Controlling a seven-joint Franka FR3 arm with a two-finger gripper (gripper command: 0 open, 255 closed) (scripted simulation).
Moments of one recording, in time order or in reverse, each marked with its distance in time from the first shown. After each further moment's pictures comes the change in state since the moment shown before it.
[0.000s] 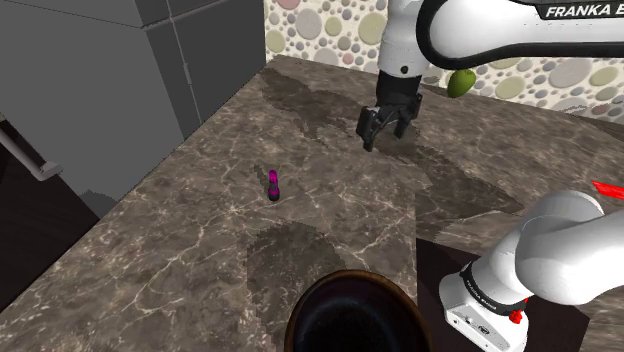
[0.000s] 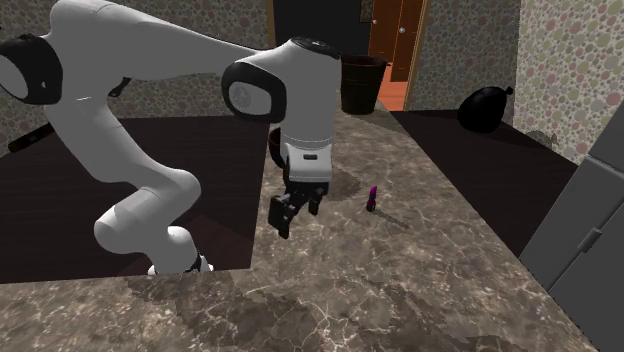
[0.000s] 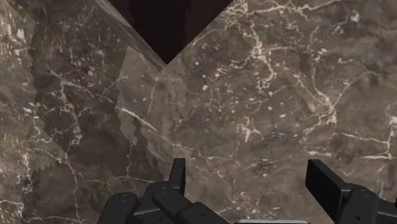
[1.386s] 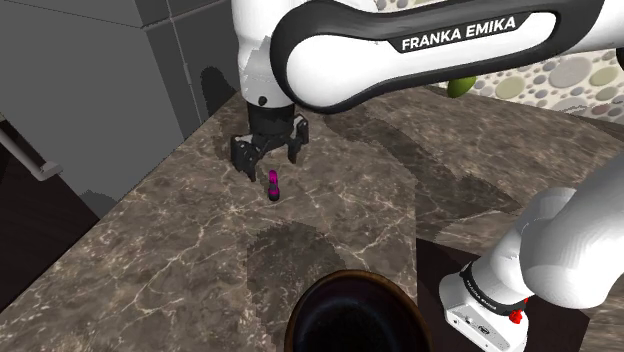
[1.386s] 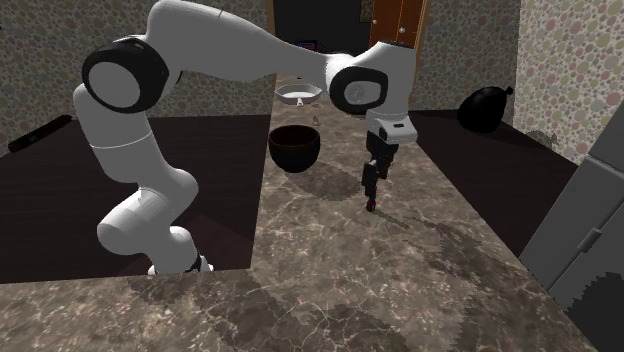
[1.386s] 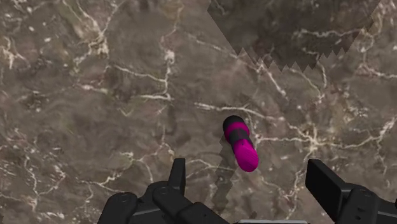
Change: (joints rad) arm 0.125 0.506 0.269 0.418 -0.048 0.191 0.325
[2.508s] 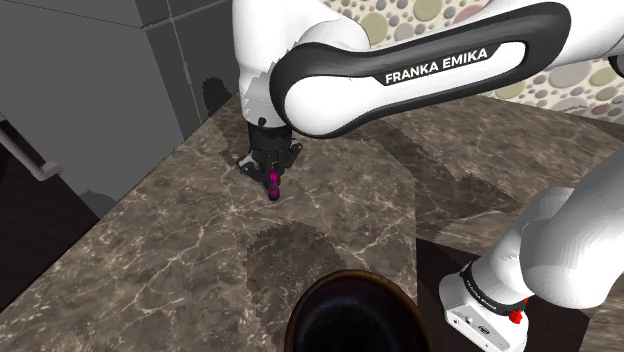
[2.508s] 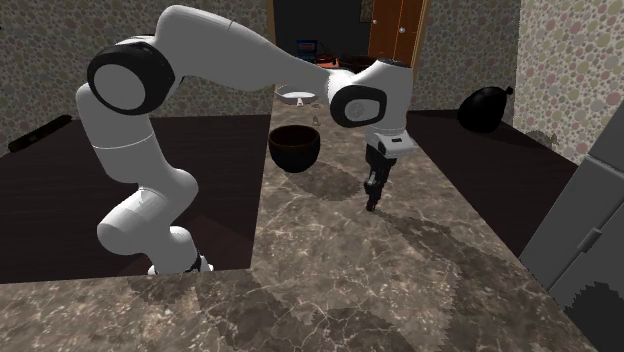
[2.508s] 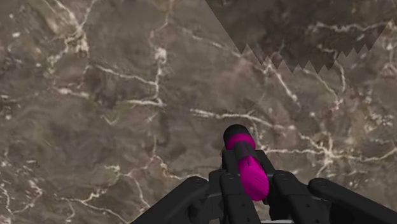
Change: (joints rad) arm 0.003 0.024 0.003 -0.060 -0.011 0.084 0.009
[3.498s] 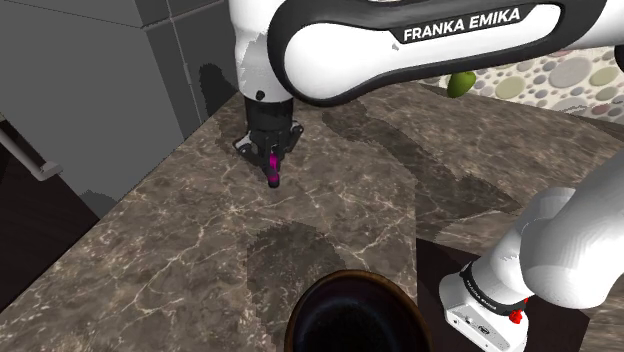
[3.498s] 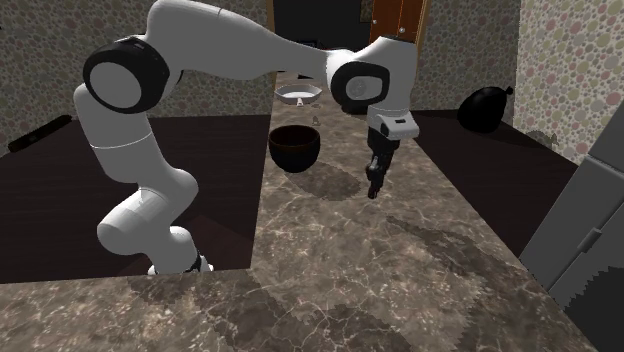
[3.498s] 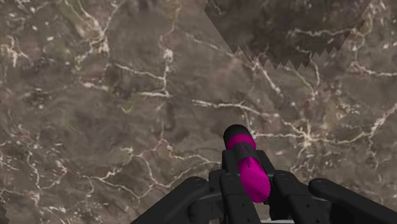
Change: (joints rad) arm -0.001 -0.020 -0.001 0.087 0.009 -0.105 -0.006
